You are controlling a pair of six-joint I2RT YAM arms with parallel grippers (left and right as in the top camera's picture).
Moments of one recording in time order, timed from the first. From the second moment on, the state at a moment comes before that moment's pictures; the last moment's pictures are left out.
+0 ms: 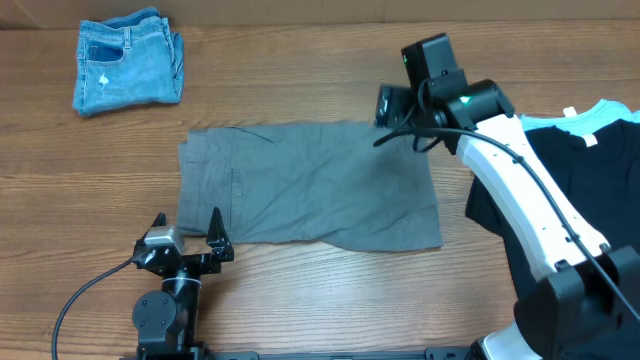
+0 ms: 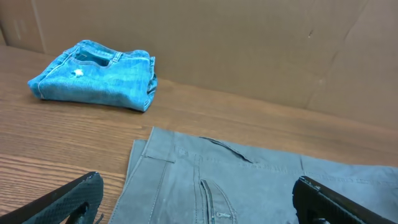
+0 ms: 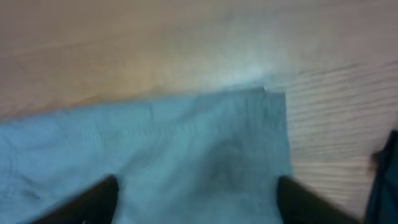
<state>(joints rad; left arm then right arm) 0.03 0.01 0.01 -0.08 0.02 -0.23 0.35 1.74 1.57 -0.91 0.05 0.47</state>
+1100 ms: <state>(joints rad) 0.03 0.08 0.10 0.05 0.32 -0.38 0.35 1.78 1.50 -0.78 -0.15 0.50</state>
